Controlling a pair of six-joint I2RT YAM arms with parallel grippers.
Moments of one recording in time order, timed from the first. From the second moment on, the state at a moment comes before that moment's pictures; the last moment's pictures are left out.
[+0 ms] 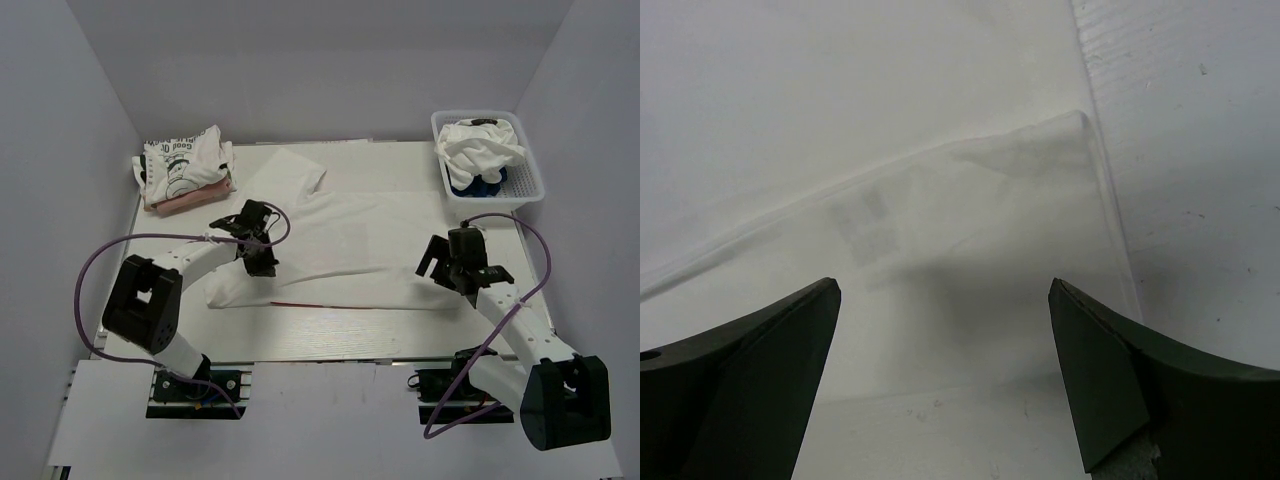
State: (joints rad) left arm -0.44 1.56 0.95 -0.56 0.04 -0.68; right arm 0.20 1.02 0.56 -0.43 0.11 0.52
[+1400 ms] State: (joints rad) left arm -0.52 2.07 1.57 -0.45 -0.18 -0.56; right arm 0.20 1.00 0.57 -0.49 0.17 0.50
